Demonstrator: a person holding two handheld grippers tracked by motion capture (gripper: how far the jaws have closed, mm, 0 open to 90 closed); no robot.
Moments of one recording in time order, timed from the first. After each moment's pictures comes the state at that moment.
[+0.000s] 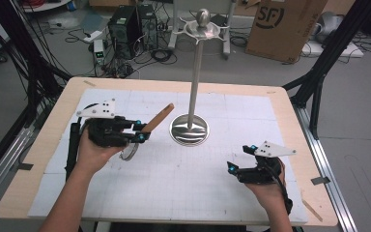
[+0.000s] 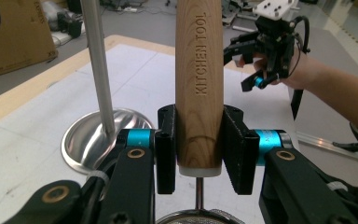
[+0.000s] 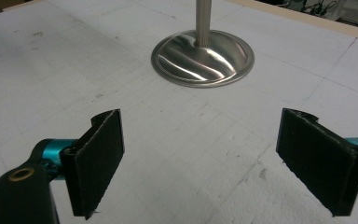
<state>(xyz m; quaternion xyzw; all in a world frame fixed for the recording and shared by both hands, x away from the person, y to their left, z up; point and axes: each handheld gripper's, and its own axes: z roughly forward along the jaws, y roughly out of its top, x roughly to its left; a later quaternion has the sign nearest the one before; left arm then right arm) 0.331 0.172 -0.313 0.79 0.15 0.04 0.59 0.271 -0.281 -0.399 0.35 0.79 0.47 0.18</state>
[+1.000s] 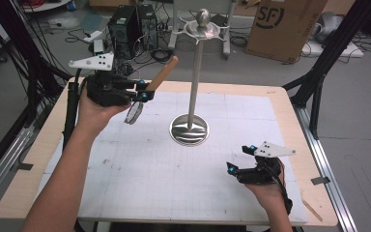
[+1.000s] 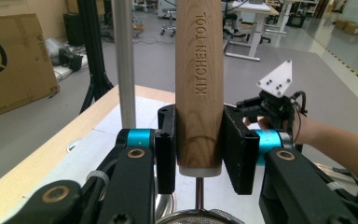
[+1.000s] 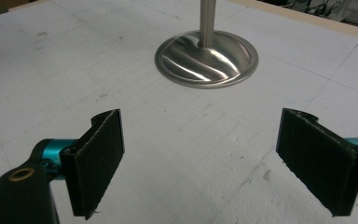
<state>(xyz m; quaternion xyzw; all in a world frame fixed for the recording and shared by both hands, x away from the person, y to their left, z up) 0.382 0.166 -0.230 0.77 0.13 0.05 0.62 0.271 -0.280 -0.399 0.35 0.79 0.48 0.18</state>
